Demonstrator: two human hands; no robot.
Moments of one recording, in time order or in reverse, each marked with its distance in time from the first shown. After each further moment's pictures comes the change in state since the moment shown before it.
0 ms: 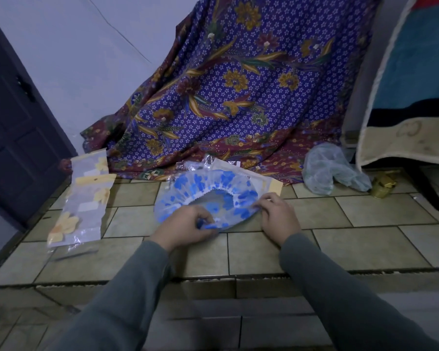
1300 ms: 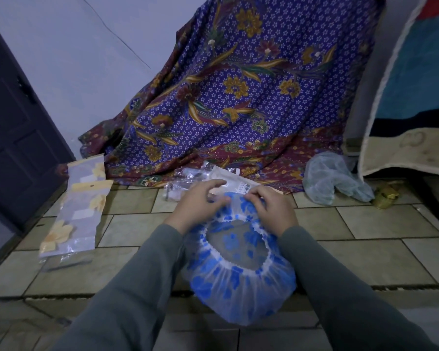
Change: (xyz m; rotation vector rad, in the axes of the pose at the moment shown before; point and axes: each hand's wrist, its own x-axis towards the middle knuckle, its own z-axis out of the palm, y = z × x) left_hand 0.052 0.034 -0.016 -0.290 0.196 -0.062; right_hand 0.033 -0.028 -0.028 0.225 0.046 -0.073
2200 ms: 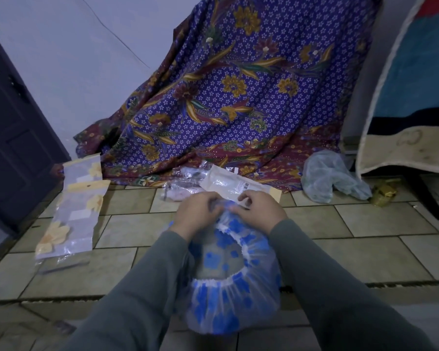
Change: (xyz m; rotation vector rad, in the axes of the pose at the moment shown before) left_hand -0.002 -0.015 0.016 0.298 0.035 0.014; right_hand 0.010 -0.026 0.008 -0.115 -0.353 0.321
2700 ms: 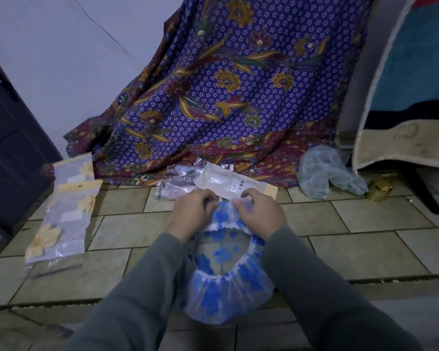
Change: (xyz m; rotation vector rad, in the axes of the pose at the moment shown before) left_hand 0.004 -0.004 0.012 -0.063 0.093 -0.005; right_hand -0.010 0.014 0.006 -0.048 0.184 0.009
